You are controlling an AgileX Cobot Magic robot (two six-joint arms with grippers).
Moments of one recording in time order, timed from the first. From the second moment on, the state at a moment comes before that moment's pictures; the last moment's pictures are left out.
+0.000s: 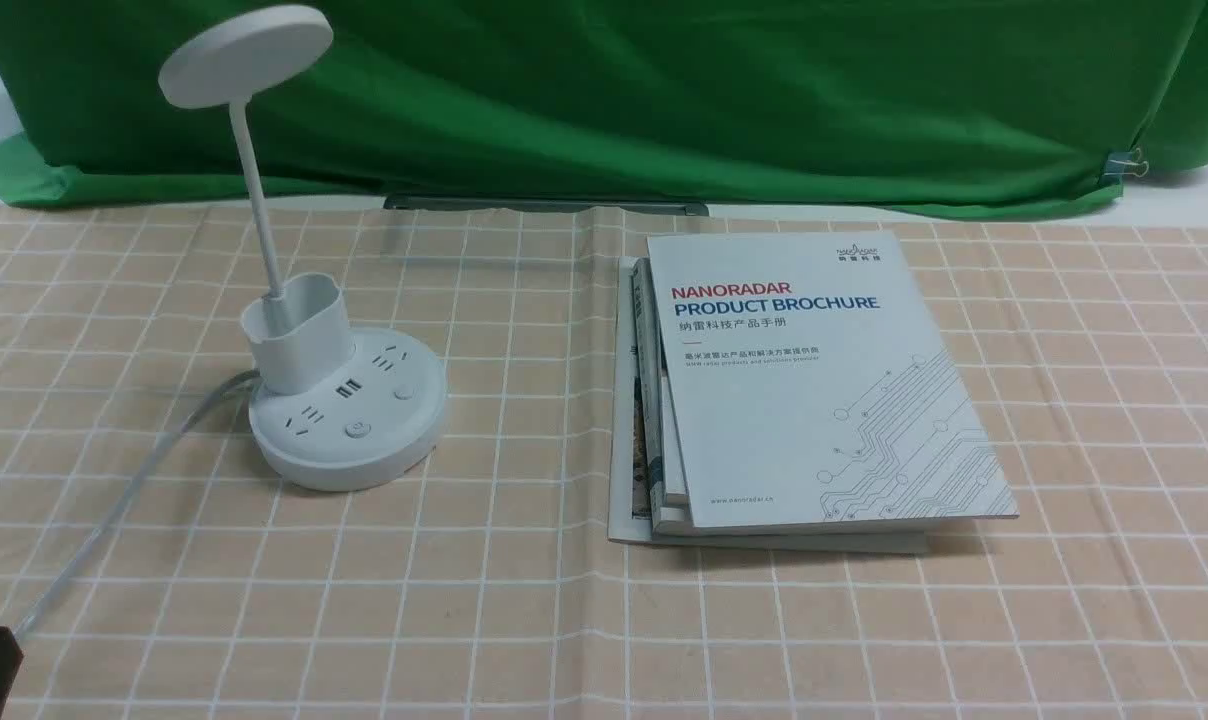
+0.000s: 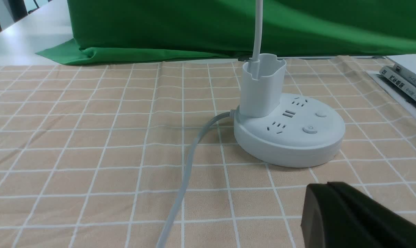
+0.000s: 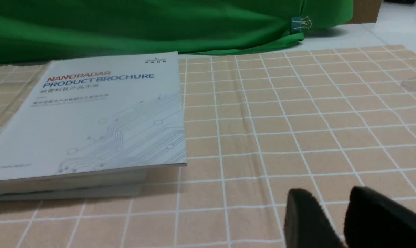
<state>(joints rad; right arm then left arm) 0.00 0.00 0.01 0.05 0.25 0.03 -0.09 0.00 0.00 -0.03 0.23 0.02</state>
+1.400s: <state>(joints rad) 0.00 0.00 0.01 0.05 0.25 0.03 -0.09 0.00 0.01 0.10 -0.77 0.00</state>
